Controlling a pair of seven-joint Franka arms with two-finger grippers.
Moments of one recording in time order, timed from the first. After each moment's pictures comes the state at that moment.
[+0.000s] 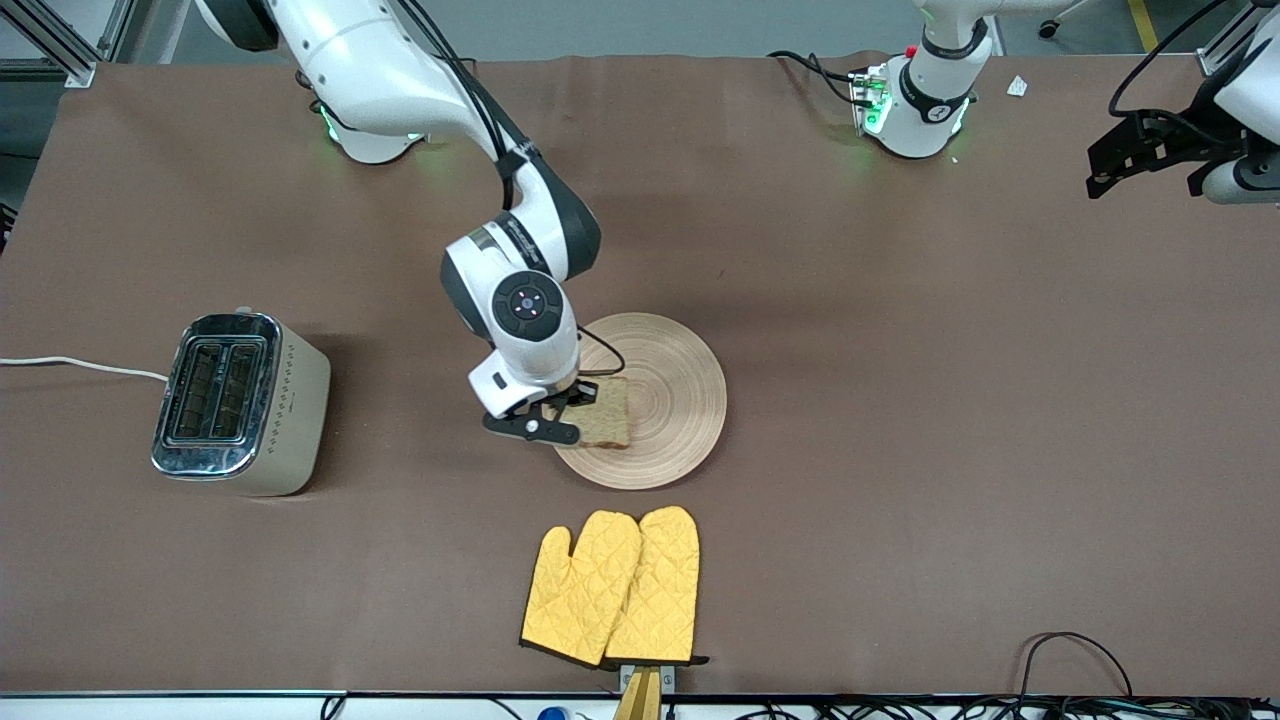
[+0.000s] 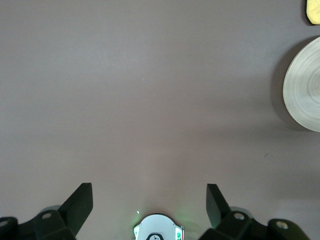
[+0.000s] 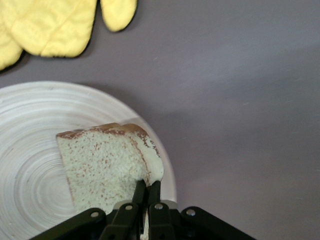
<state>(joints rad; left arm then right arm) -0.01 -0.05 -0.11 -1.46 0.03 1.34 -0.09 0.63 0.66 -0.07 -1.36 -0.05 1.95 0.76</state>
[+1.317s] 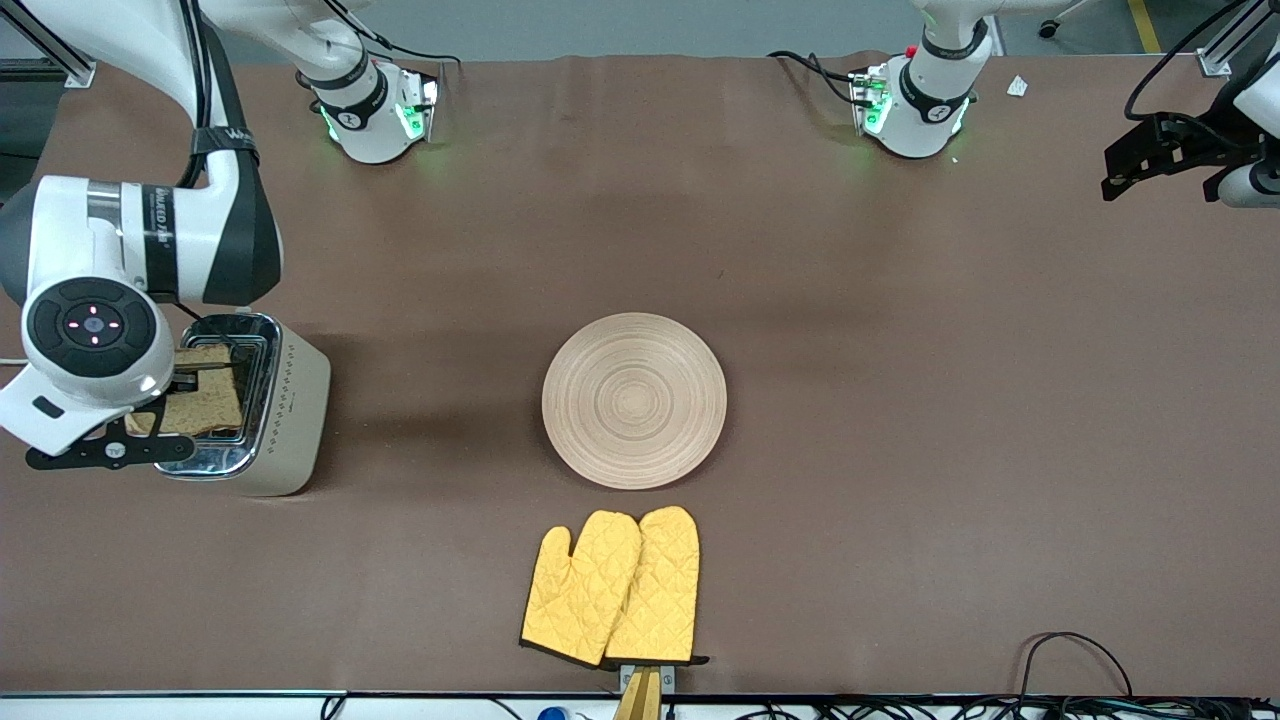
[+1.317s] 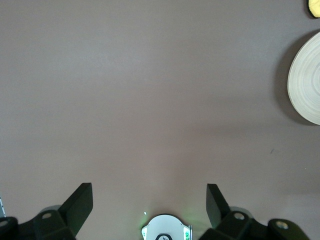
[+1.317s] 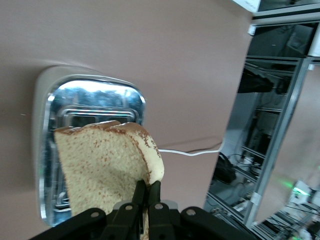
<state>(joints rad) 0.02 -0.05 -0.11 -1.46 0.03 1.34 -0.03 0.26 0.41 -0.15 -1.38 -0.58 1.56 0.03</state>
